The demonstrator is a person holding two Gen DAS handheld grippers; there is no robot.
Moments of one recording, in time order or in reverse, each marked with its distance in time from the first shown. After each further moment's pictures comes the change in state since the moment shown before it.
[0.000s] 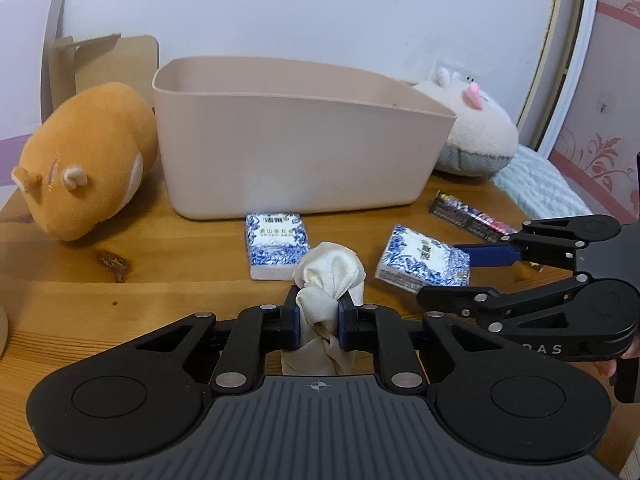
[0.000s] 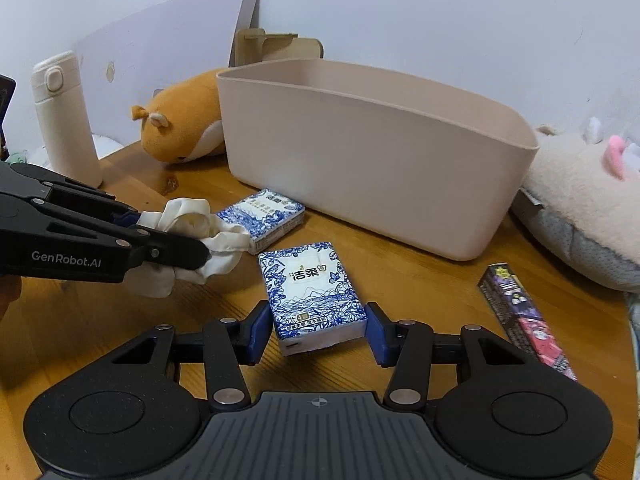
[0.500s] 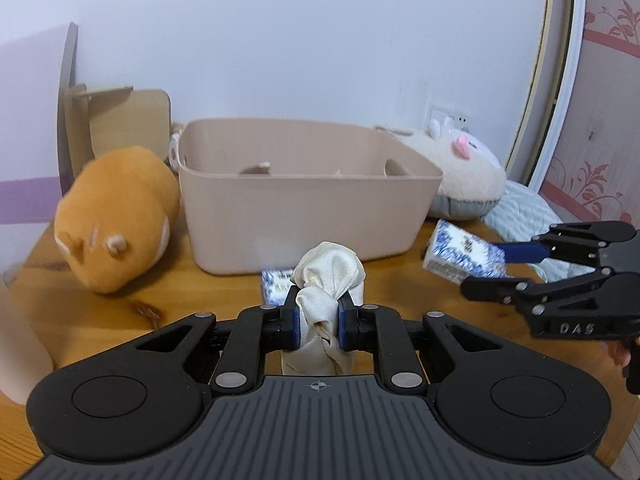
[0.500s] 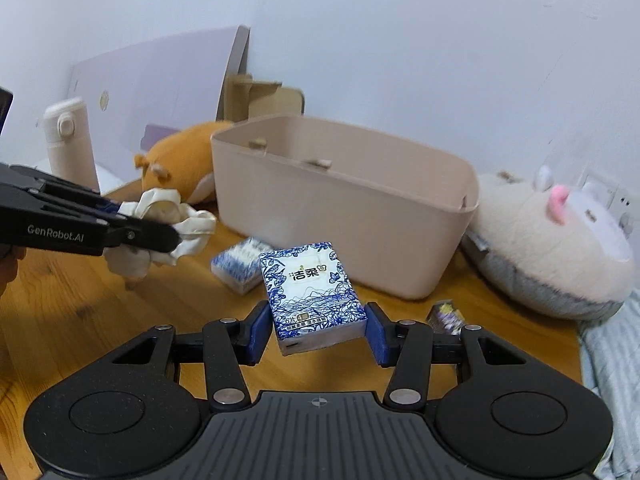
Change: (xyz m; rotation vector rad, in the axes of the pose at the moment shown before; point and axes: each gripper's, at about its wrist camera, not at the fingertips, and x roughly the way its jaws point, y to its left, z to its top) left arm -0.047 0.004 0.024 0.022 -0.109 0.008; right arm -0.056 -0.008 0.019 -0.005 -0.107 -0.061
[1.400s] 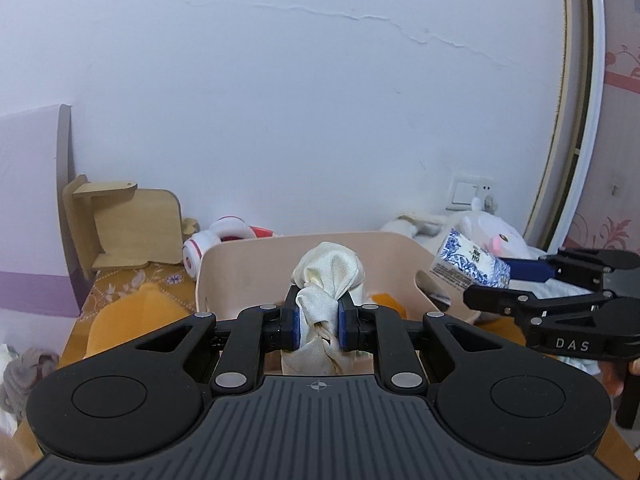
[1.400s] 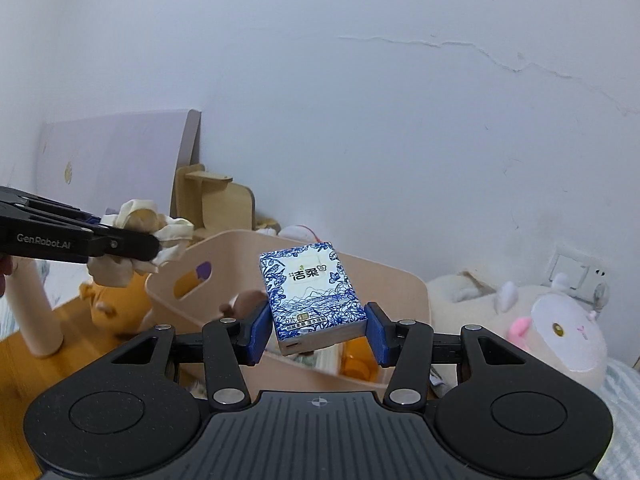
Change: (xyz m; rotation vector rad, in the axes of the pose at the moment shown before) left arm 0.028 0.019 0.126 0.030 -0.097 0.045; right arm 0.021 -0.037 0.095 0.075 -0.163 -0.066
